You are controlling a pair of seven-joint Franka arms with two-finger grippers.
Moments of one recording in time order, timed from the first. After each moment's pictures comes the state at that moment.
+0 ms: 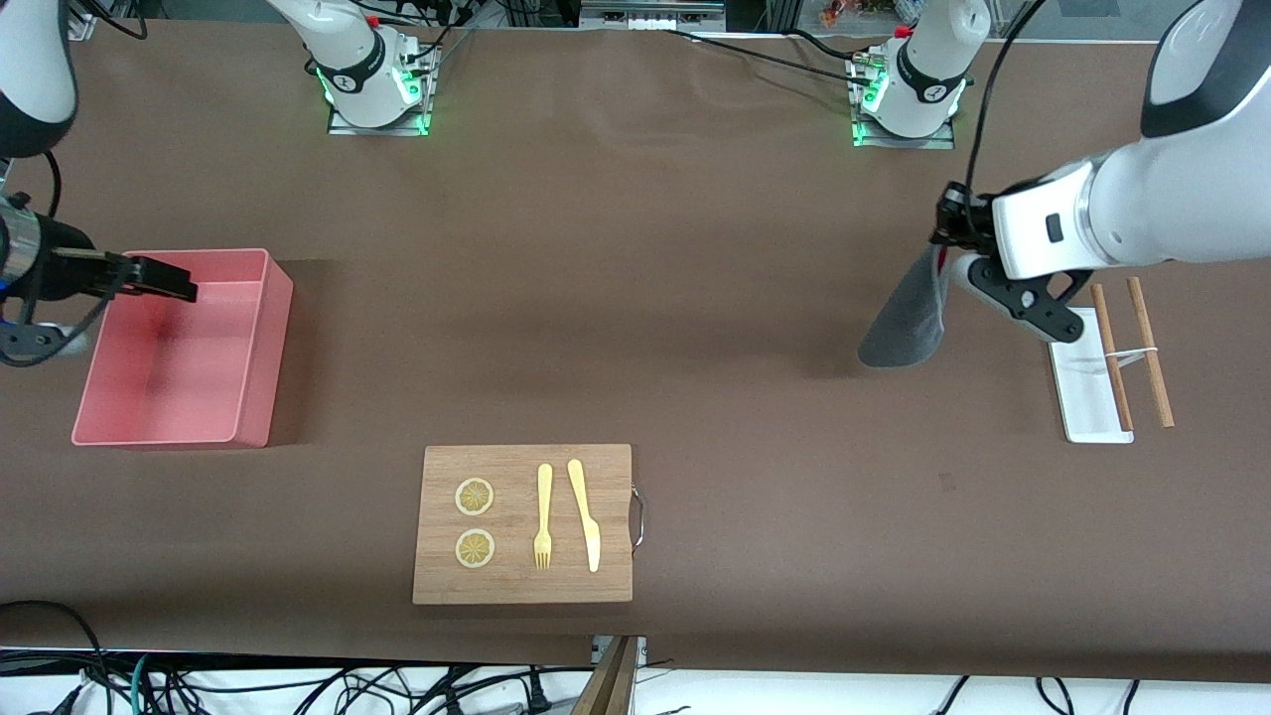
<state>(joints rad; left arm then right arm) -0.19 0.36 0.01 -1.11 -0.40 1.16 0.16 -0.07 0.26 0.09 -1.41 -0.02 1.51 0.03</state>
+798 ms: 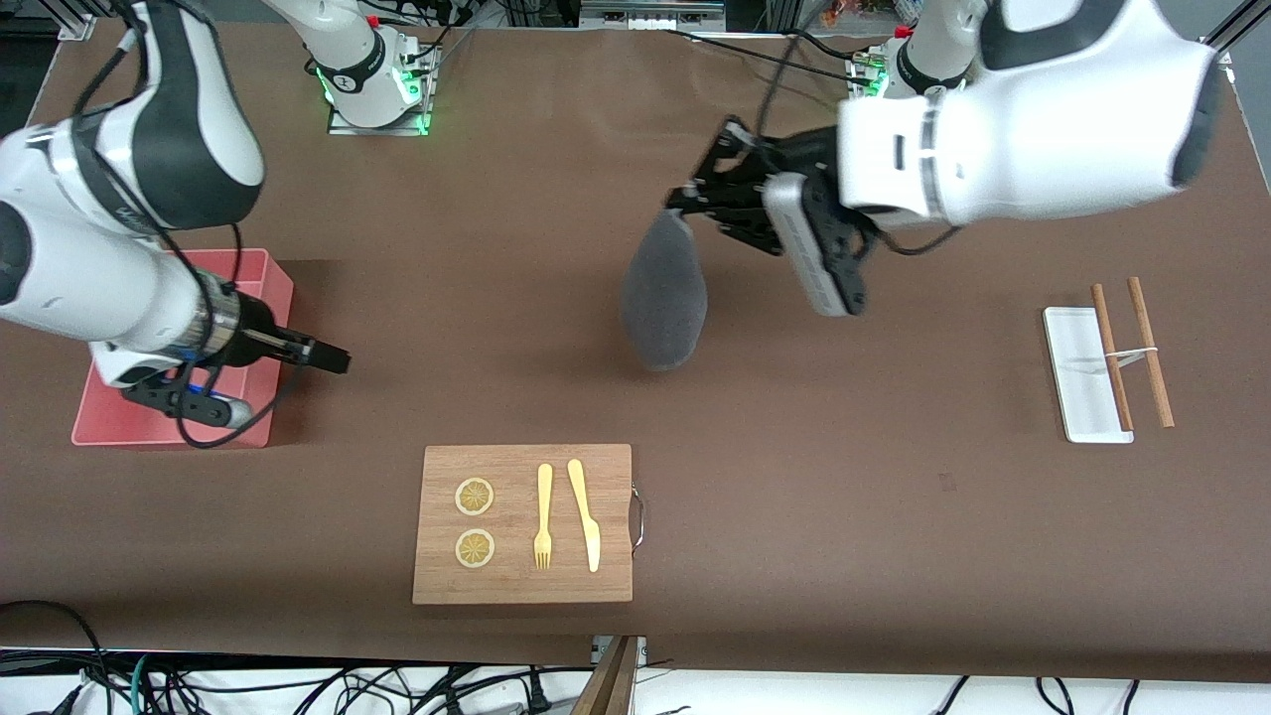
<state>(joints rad) -0.45 0.42 0.01 -1.09 -0.97 1.74 0.12 0.13 0.39 0.09 -1.41 0.13 1.74 0.54</state>
